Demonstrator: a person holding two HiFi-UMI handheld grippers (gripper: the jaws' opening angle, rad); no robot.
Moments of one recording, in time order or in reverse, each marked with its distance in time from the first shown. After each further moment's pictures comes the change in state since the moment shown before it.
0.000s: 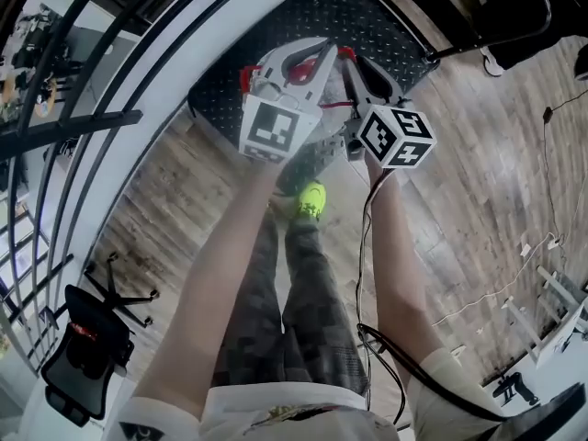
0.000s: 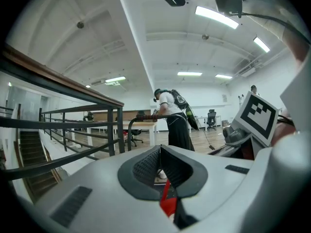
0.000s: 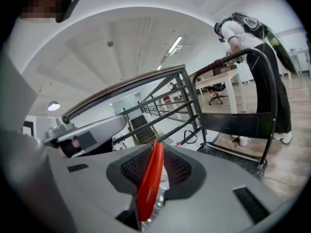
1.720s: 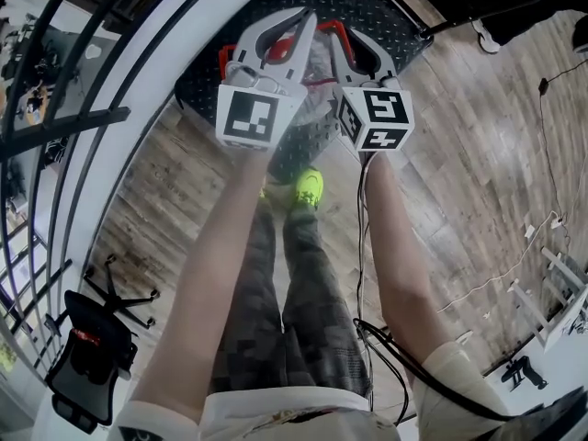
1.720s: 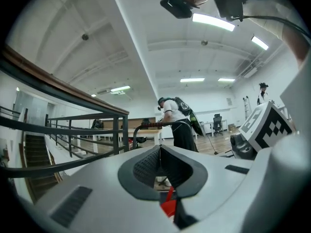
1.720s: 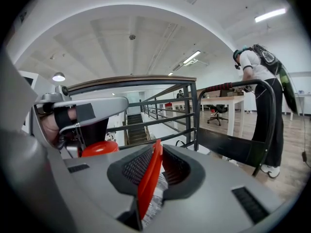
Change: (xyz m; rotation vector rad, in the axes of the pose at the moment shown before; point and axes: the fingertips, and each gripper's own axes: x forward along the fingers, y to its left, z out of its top) left arm -0.014 -0.001 0.007 0.001 -0.160 0.081; right arm -0.002 -0.001 -0.016 -0.292 -0.062 -0.083
